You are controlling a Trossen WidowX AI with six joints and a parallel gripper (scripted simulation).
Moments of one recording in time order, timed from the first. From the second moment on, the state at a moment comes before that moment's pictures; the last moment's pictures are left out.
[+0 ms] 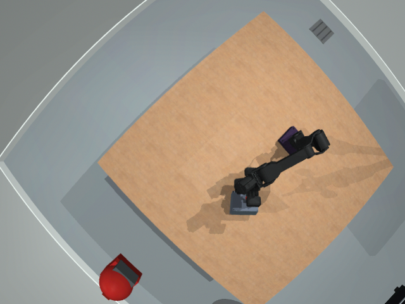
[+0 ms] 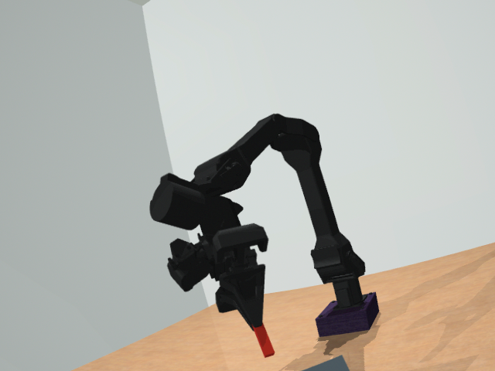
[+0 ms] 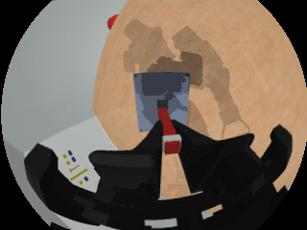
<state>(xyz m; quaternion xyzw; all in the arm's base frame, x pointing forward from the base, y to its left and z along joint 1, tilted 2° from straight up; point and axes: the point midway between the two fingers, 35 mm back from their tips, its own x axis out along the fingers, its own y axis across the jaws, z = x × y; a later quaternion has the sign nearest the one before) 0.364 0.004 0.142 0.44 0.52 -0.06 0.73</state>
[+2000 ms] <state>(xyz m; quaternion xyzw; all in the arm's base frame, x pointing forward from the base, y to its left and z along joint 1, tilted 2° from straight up) 0.377 0.016 0.113 0.44 0.52 -0.05 0.73</state>
